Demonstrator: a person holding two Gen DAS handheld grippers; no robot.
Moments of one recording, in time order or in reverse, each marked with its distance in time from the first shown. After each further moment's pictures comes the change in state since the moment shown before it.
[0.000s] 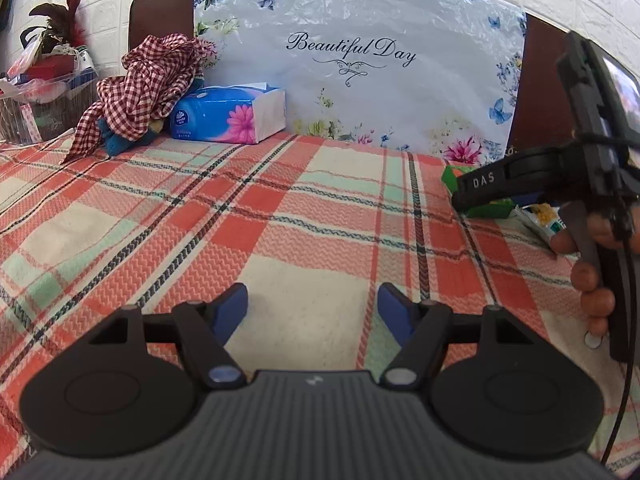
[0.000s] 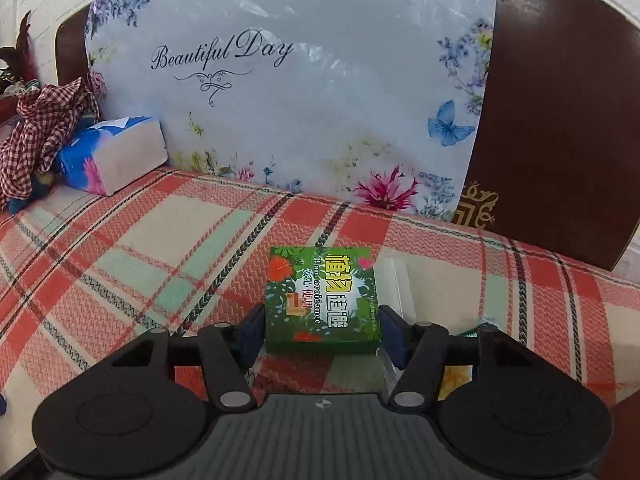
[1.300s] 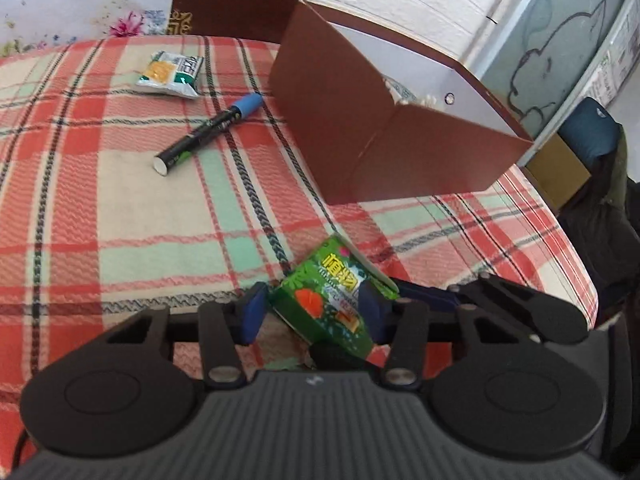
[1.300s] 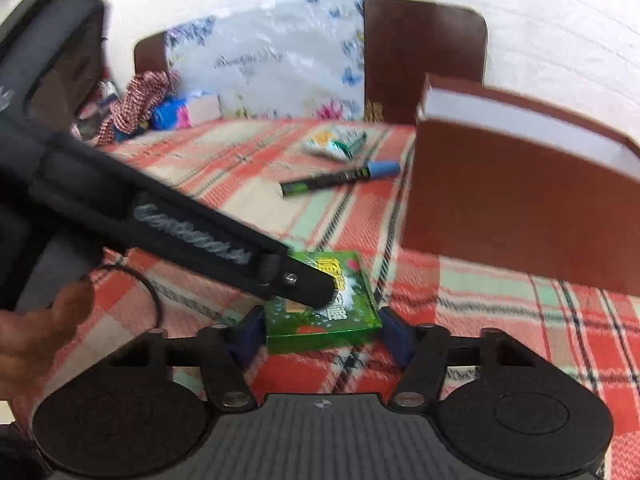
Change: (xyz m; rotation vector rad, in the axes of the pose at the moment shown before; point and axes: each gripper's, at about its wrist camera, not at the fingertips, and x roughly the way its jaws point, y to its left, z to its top) left arm -0.094 -0.156 -0.034 0.214 0.405 -0.679; right arm -0.250 -0.054 -0.221 0.029 -0.073 0.041
